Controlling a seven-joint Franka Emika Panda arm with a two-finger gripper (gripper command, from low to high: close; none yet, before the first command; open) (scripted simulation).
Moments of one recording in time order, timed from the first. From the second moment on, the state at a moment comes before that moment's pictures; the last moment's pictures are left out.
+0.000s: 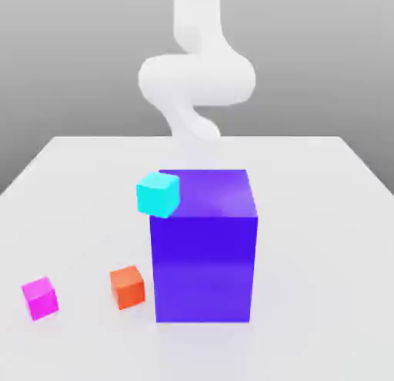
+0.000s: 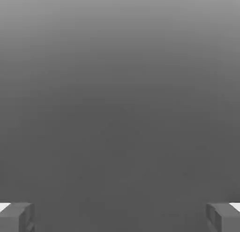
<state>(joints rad) -0.02 -0.71 -0.04 -2.32 0.02 2.34 0.81</state>
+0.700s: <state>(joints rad) -0.25 0.06 -0.32 -2.53 0.19 2.69 0.87</state>
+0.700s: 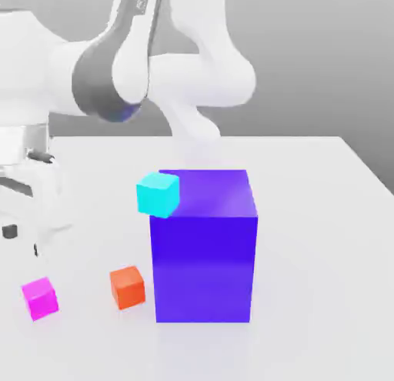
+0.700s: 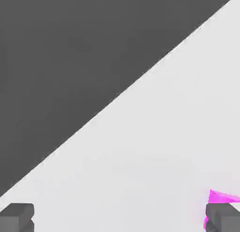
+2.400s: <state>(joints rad) 0.00 0.48 -0.06 -2.06 -0.33 2.48 0.27</state>
